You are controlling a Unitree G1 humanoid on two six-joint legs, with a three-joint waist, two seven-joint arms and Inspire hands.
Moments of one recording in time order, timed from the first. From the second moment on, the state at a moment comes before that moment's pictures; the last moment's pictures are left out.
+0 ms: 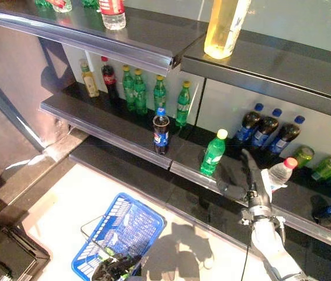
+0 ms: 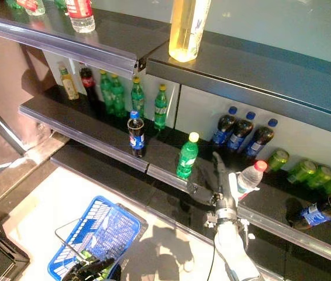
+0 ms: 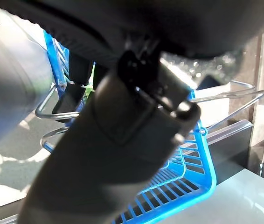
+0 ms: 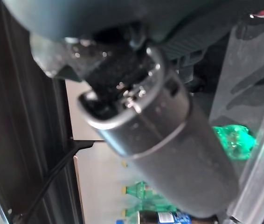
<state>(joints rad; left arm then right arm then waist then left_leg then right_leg) 0.11 0.19 -0.06 1.07 -0.62 -0.13 -0.02 0.11 -0.42 0.24 0.02 0.13 -0.13 -0.46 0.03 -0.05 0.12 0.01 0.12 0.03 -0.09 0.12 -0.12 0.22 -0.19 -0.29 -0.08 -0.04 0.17</state>
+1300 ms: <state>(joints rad) -0.05 0.27 -0.26 0.92 -0.72 -0.21 -0.03 -0.42 -0.50 0.23 0.18 0.32 -0.19 -0.83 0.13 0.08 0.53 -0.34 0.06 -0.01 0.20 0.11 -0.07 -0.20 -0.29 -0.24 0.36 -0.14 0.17</state>
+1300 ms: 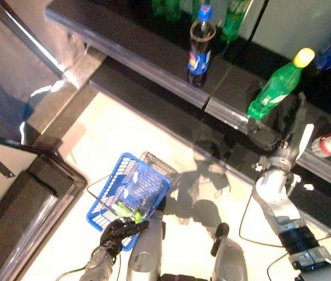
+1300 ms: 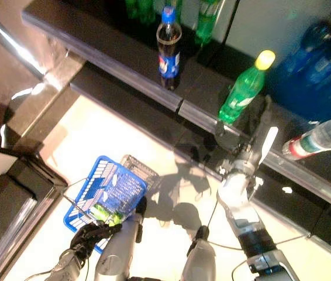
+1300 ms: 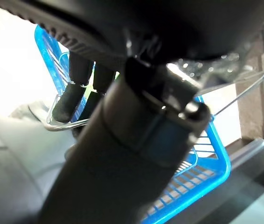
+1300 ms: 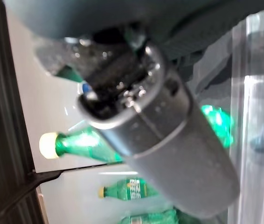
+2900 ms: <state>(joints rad) -0.09 0.29 -0.27 0.87 -0.80 -0.18 -0.03 -0.94 -0.52 0.20 0.50 0.52 -0.16 -0.82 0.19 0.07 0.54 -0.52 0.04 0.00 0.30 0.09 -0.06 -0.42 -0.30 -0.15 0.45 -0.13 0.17</state>
